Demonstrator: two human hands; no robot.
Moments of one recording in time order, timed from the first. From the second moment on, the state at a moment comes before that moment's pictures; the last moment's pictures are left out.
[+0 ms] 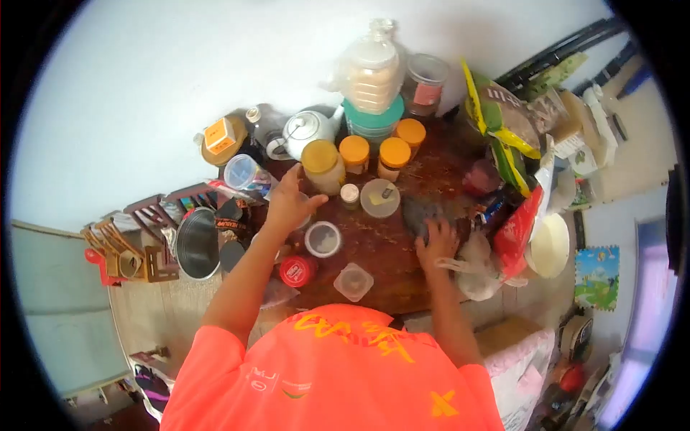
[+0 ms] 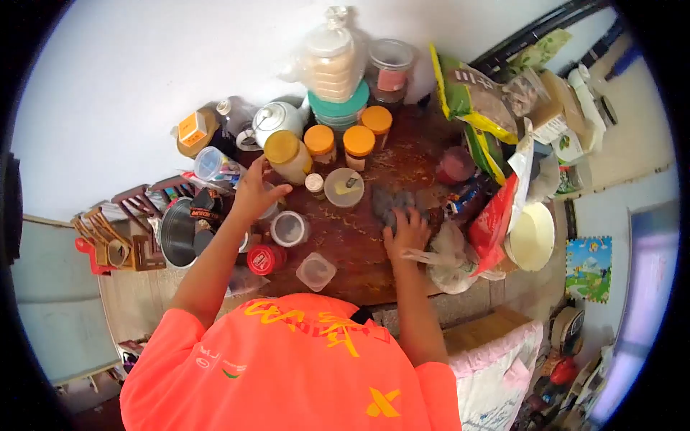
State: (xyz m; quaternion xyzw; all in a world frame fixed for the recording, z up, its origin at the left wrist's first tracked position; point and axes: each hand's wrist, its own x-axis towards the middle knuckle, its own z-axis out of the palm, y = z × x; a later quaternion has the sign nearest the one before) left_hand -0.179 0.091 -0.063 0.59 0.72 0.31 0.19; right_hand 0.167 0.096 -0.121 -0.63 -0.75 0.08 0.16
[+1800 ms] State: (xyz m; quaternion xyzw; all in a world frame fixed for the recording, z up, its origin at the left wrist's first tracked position) left_hand -0.362 -0.017 -0.083 0.16 0.71 0.44 0.53; right_hand 0.217 -0.047 -0.123 -0.61 -0.73 0.24 0.20
